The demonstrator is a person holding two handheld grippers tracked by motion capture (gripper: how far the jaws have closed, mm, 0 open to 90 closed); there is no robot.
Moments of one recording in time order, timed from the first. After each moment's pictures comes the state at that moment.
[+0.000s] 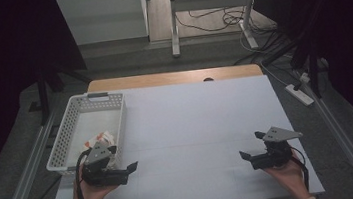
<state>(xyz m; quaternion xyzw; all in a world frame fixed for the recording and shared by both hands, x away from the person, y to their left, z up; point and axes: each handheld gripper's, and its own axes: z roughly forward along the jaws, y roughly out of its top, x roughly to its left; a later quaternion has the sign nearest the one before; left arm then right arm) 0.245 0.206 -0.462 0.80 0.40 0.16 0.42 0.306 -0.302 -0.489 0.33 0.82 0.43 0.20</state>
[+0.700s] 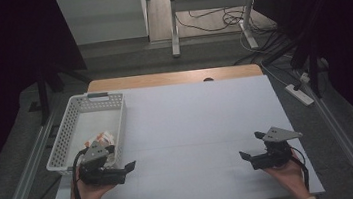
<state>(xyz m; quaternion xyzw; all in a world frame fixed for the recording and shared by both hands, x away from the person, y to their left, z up) 0.244 0.210 -0.456 0.80 0.41 0.16 0.42 0.306 -0.302 -0.491 0.32 0.82 0.43 0.20</state>
